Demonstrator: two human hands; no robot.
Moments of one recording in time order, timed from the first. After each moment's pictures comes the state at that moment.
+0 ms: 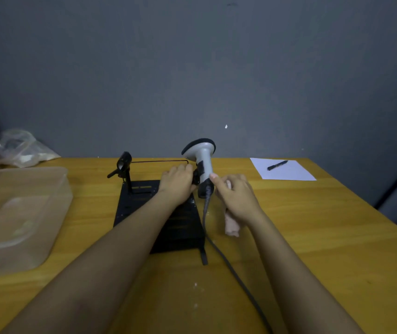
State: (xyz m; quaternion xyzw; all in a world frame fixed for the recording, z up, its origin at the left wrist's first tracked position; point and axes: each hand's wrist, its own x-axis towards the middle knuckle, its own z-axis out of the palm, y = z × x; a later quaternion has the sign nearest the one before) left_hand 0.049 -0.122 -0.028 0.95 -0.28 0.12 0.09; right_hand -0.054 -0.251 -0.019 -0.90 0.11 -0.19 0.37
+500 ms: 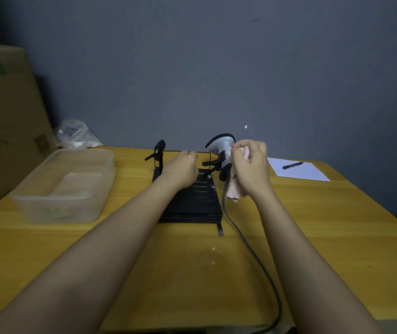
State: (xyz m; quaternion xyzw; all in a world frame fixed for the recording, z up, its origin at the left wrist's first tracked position) left_hand -0.012 -0.053 0.008 0.95 -0.23 0.12 0.17; right_hand -0.099 -0.195 0.039 -0.83 0.06 -0.31 0.46
